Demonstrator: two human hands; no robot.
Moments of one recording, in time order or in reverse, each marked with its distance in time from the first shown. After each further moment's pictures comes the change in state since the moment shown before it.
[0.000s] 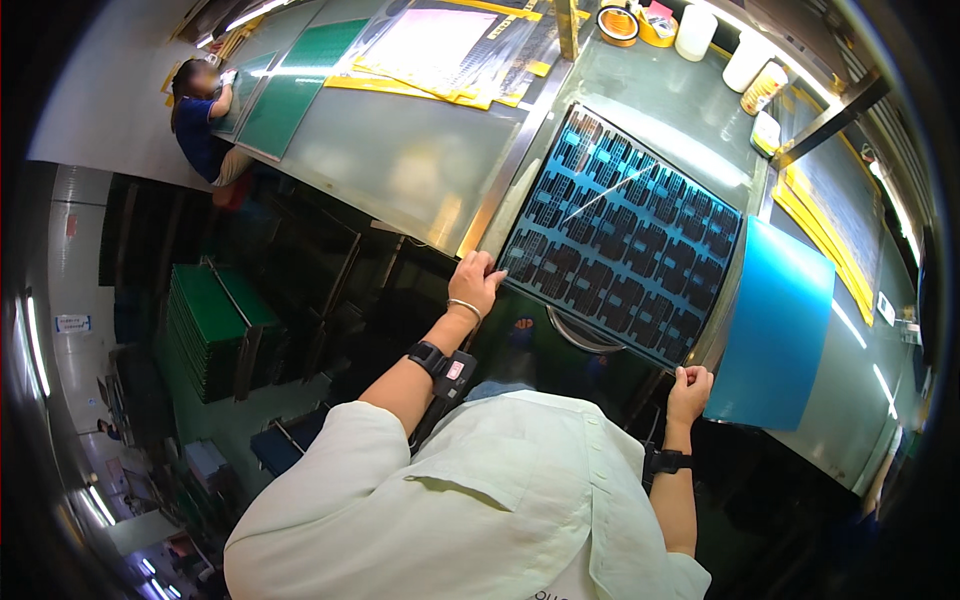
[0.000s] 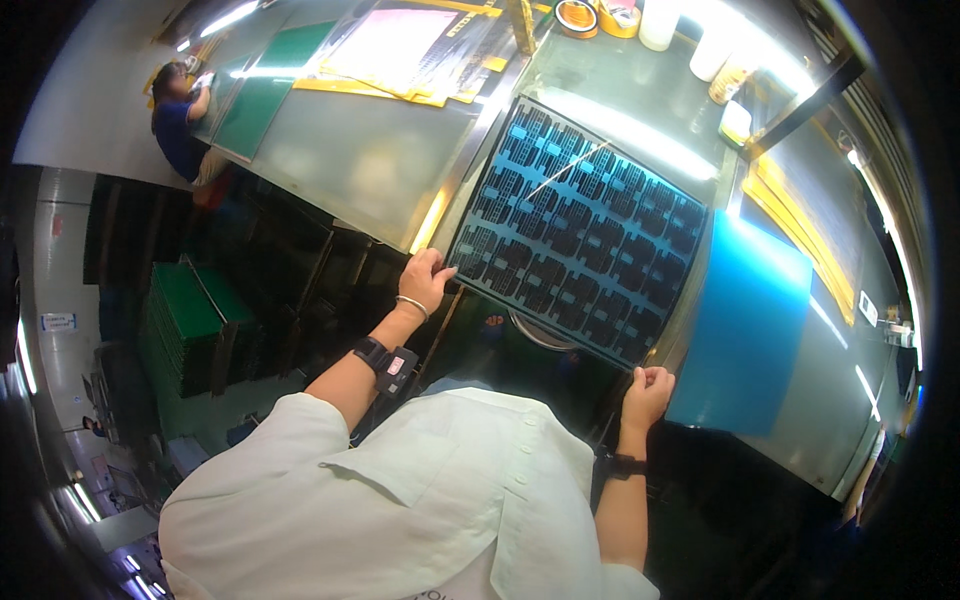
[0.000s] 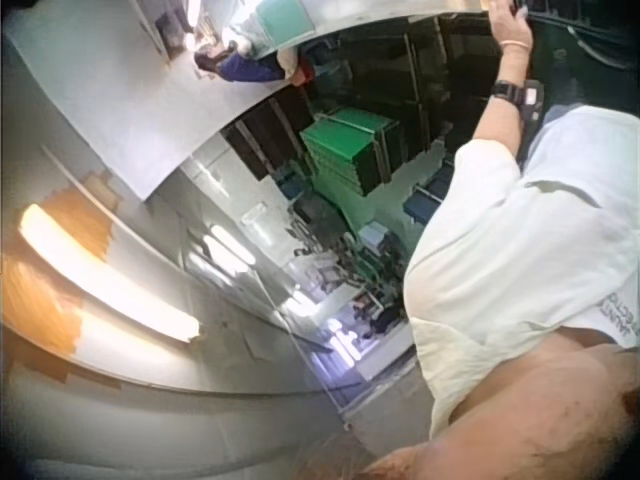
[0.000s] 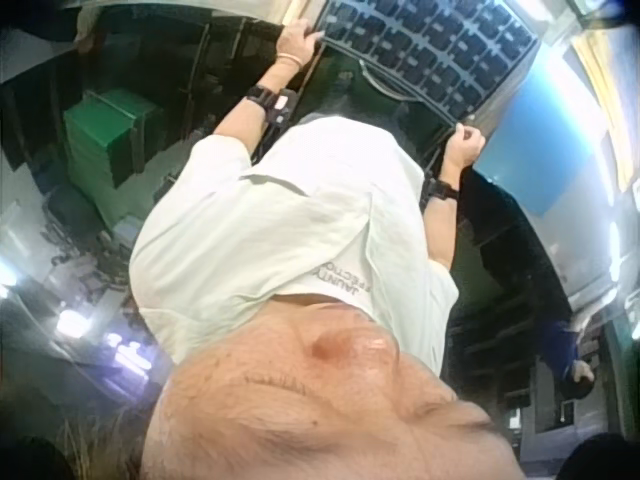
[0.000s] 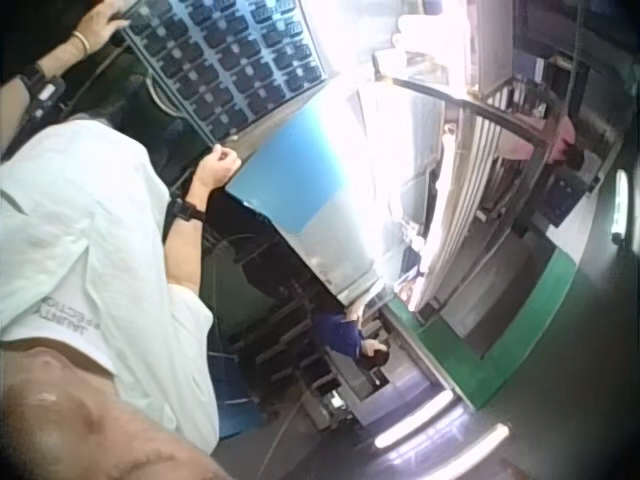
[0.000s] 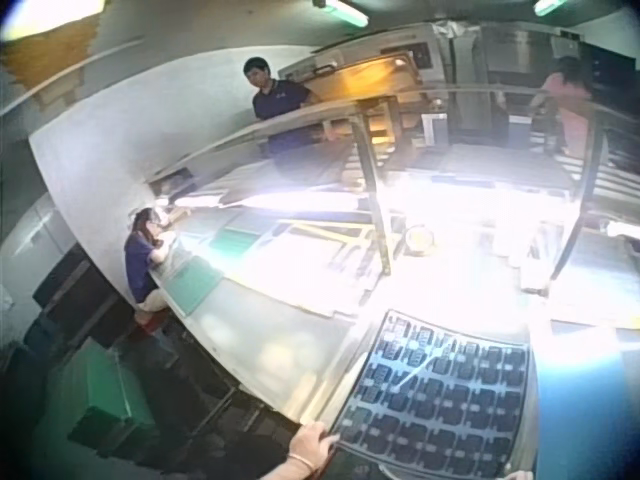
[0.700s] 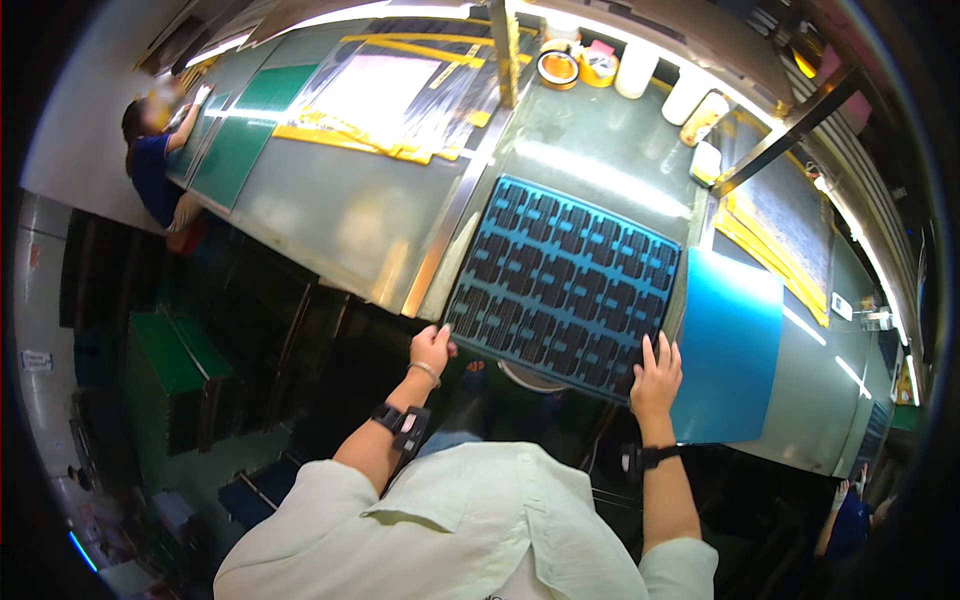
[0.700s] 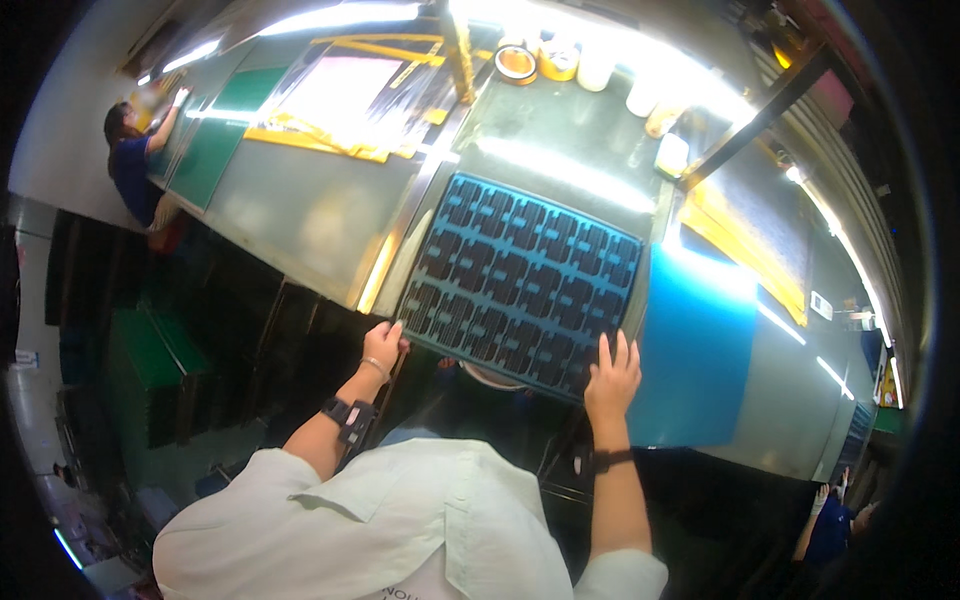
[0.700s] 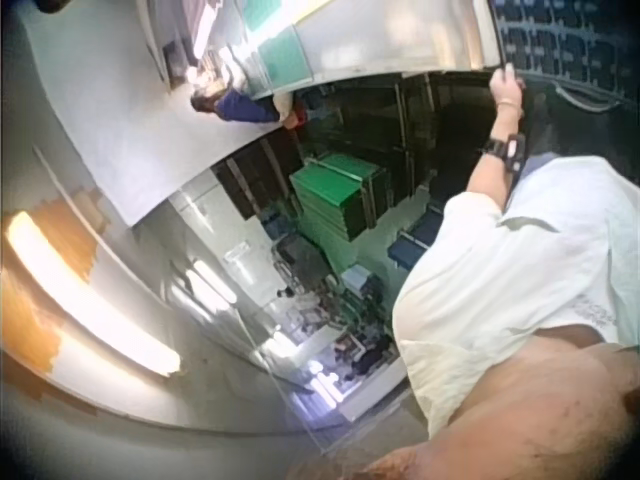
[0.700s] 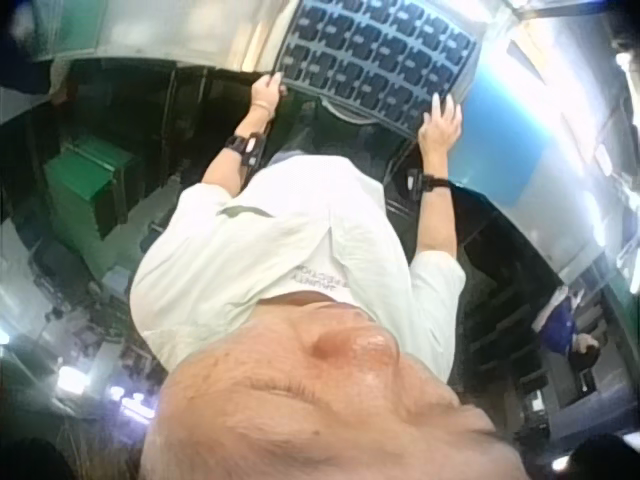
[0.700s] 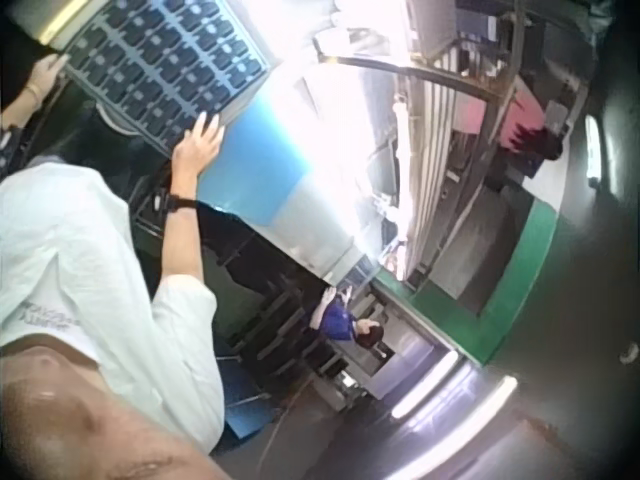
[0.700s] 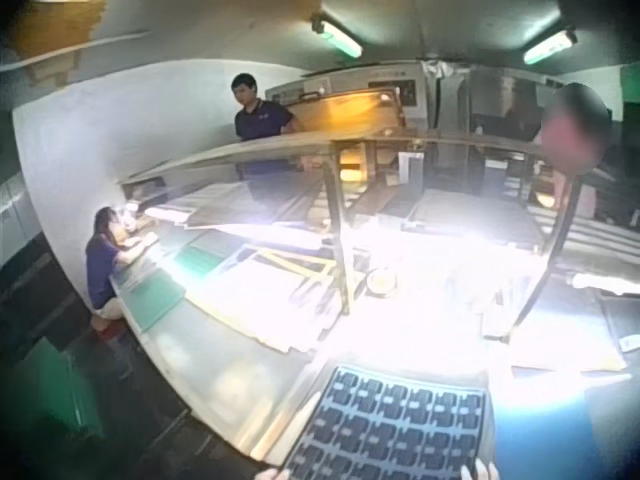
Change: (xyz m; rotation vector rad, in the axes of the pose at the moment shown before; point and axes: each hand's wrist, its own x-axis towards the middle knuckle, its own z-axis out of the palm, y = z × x) left_hand -0.019 -0.015 0.036 -0.642 -0.064 -0.631; right_hand 0.062 -0.052 -0.010 -0.448 -0.067 -0.508
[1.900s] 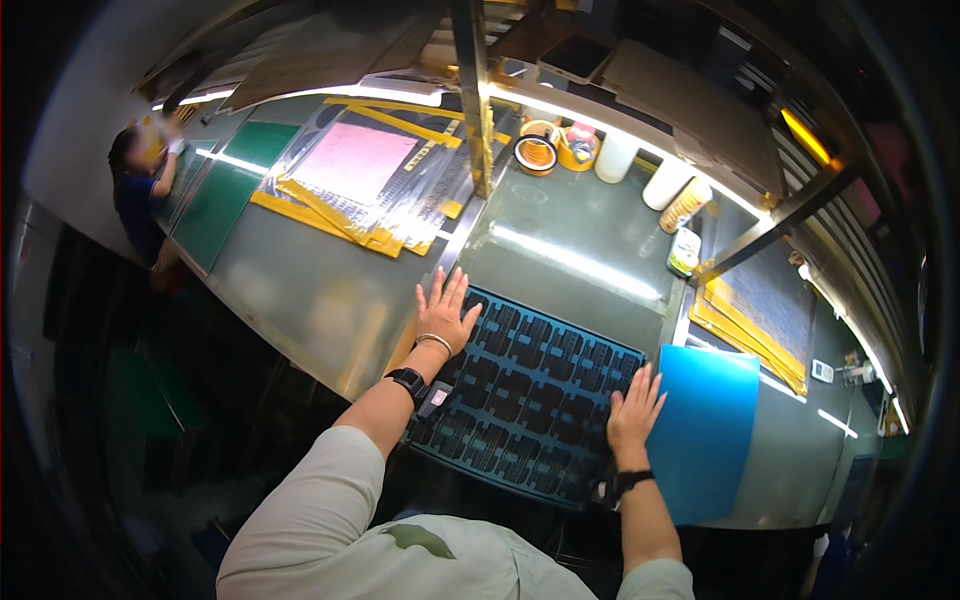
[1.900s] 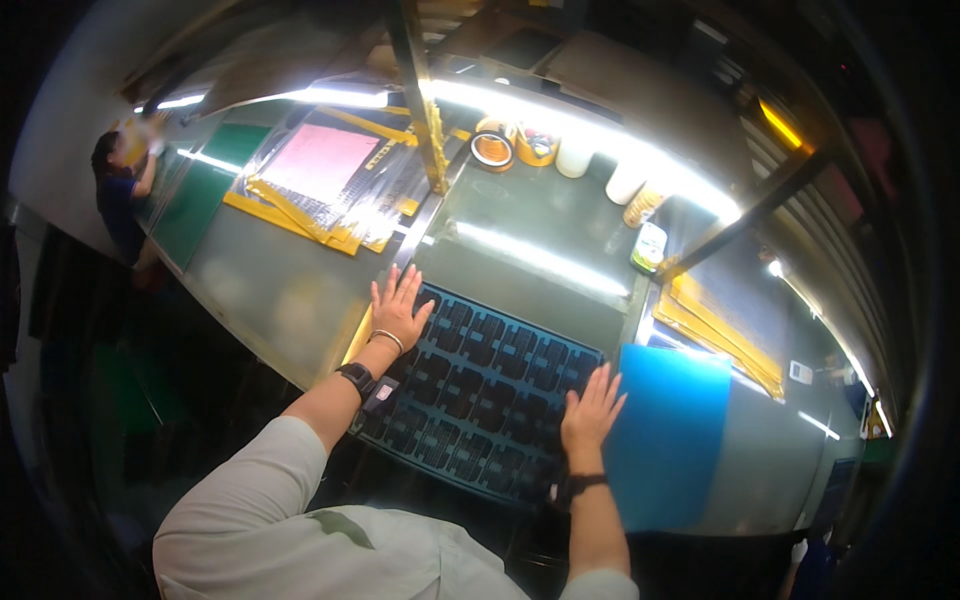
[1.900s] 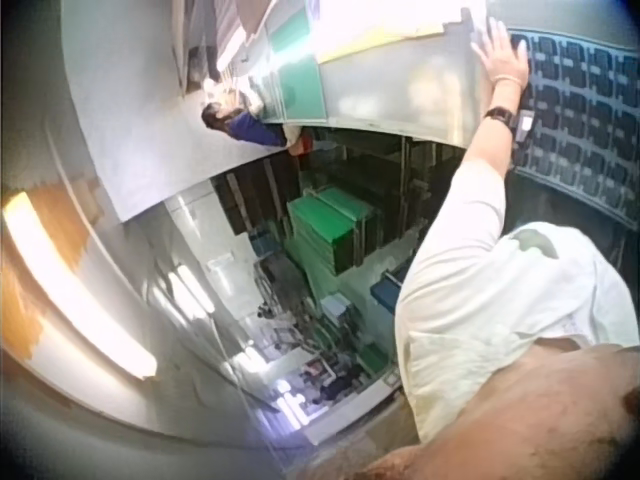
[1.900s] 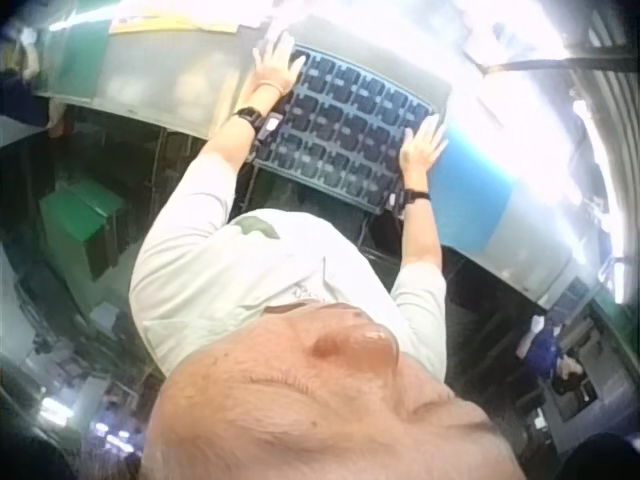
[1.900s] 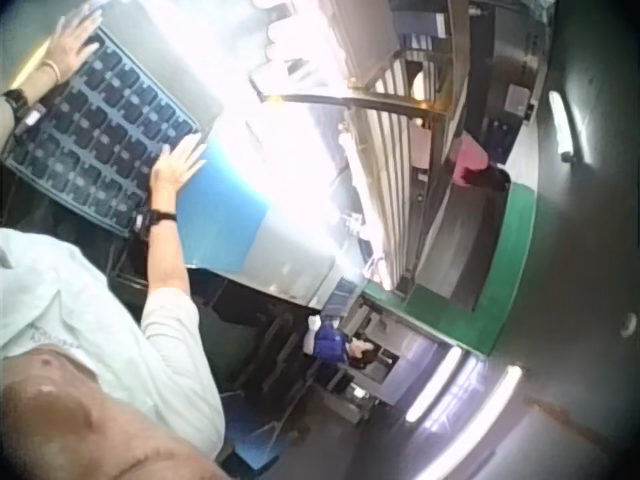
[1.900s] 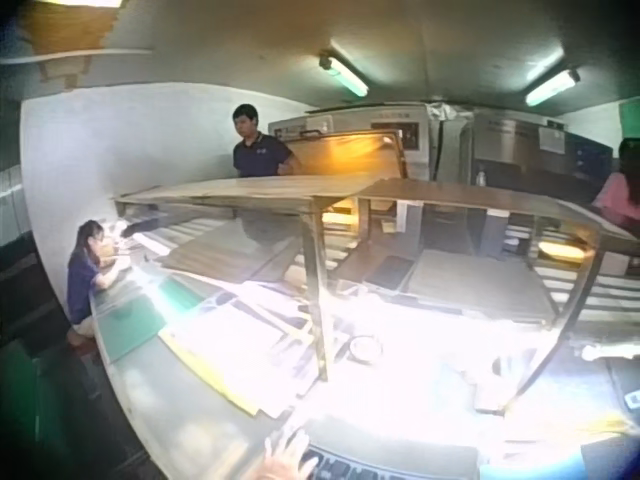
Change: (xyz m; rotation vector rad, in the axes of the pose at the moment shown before) left_hand 0.159 0.138 0.118 1.081 0.105 0.846; right_hand 0.108 0.034 0.031 -0.121 0.071 0.068
